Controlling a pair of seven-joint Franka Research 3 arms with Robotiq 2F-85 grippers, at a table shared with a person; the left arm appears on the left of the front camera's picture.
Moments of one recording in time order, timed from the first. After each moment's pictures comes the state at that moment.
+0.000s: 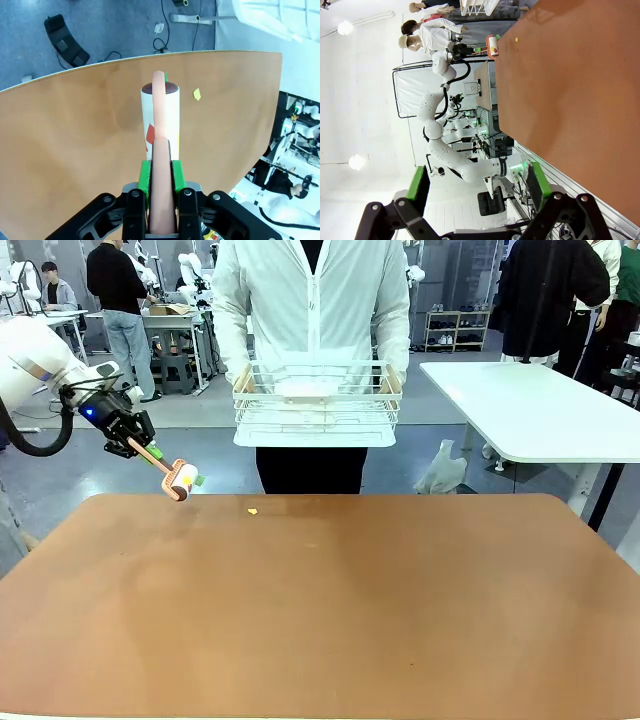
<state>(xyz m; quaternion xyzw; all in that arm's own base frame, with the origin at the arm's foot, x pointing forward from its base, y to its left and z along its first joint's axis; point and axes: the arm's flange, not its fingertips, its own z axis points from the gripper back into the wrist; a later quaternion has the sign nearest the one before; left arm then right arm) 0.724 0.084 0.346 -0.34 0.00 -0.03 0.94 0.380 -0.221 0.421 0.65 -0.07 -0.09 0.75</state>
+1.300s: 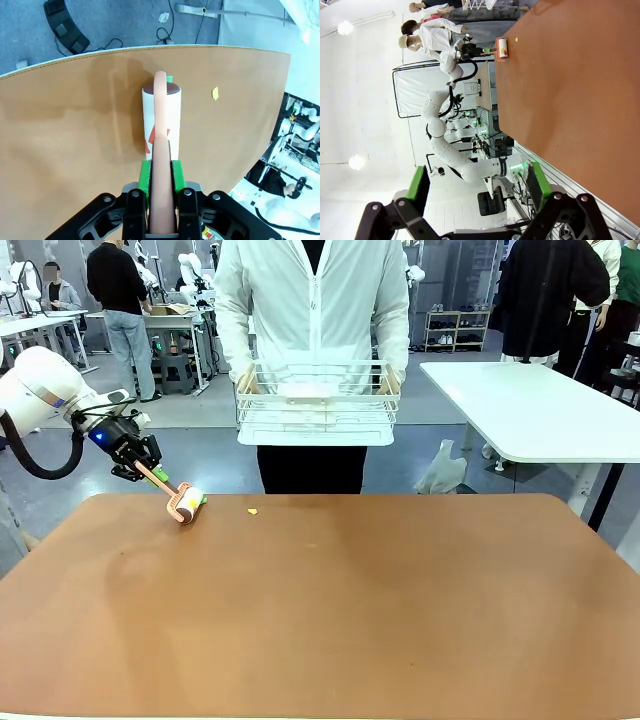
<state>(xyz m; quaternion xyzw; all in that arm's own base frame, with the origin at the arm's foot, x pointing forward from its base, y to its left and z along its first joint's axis) 0.725 0.078 0.298 -0.35 0.04 -0.01 0.94 0.380 -0.221 0.421 0.65 -0.07 -0.09 0.75</state>
